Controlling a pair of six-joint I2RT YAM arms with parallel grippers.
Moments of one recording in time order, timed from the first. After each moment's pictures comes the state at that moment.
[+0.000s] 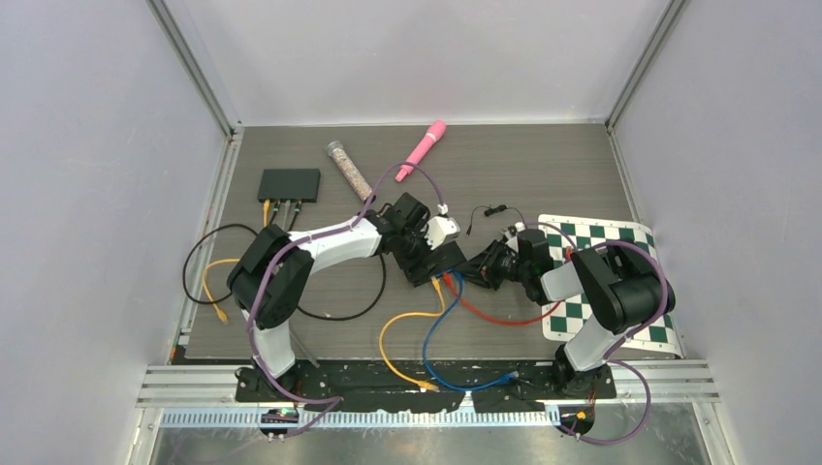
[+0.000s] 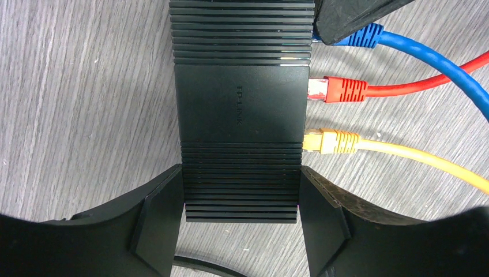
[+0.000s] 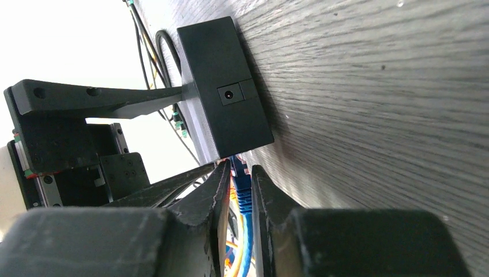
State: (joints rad) left arm -0.76 1.84 1.18 -0.41 0.28 0.31; right arm 0.27 1.65 0.35 0.69 -0.64 1.19
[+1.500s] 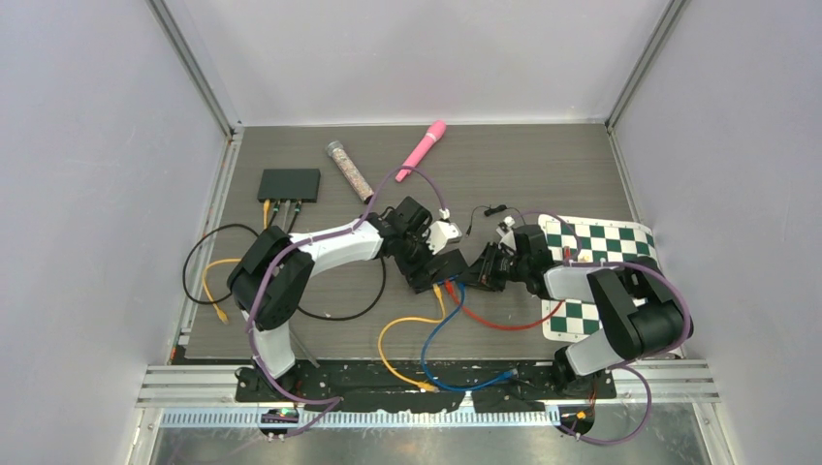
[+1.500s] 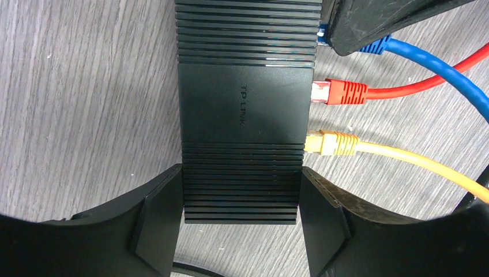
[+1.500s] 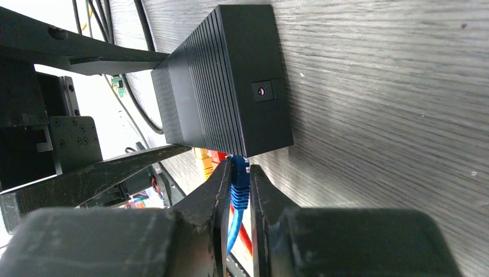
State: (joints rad) left arm -0.77 1.83 1.17 -0.42 0.31 0.27; right arm 0.32 1.50 0.41 0.32 -0.65 0.83
